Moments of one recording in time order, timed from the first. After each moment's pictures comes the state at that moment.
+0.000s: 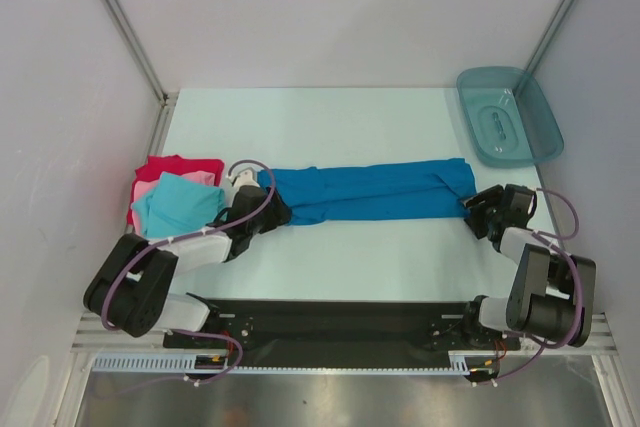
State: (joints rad) left arm -0.46 1.36 0.44 0.24 -0.16 -0.73; right arm -0.29 1.30 0.43 0.13 -0.20 0.91
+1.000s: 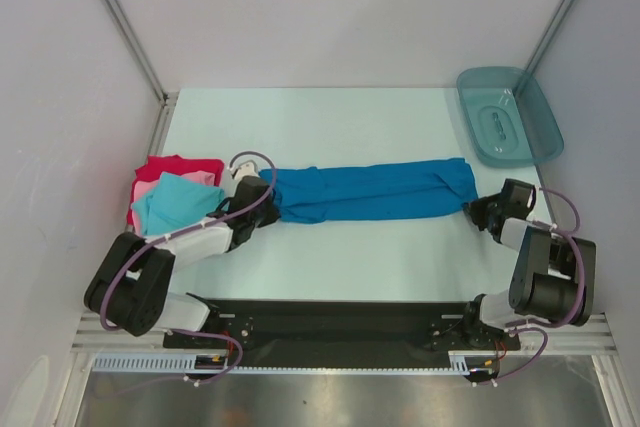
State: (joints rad) left arm -0.46 1.37 0.53 0.09 -0.19 -0.70; right arm -0.30 1.44 0.49 0.18 -0.17 1.01
